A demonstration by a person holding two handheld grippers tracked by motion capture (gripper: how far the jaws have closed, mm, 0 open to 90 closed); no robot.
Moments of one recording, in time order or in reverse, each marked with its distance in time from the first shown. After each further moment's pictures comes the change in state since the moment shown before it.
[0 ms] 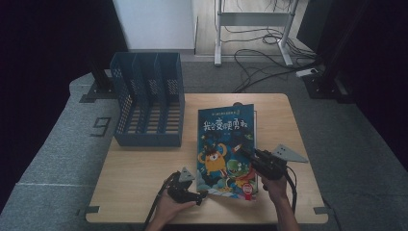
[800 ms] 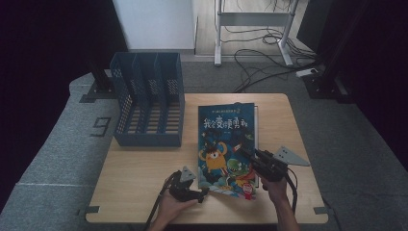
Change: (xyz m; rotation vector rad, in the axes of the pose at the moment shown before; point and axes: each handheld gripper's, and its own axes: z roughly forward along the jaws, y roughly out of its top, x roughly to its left) left arm 0.000 0.002 0.006 -0.044 0.042 0.002; right arm 0.006 0.002 -0.004 -0.062 0.021 -0.037
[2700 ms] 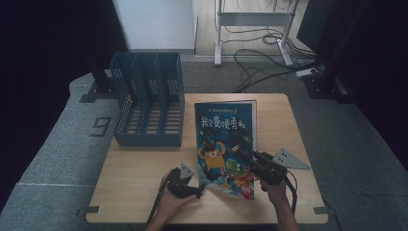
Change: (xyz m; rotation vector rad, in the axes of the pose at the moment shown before) left arm 0.008 0.004 0.001 0.017 0.099 0.011; right arm 0.012 0.005 -0.003 -0.034 0.047 -0.045
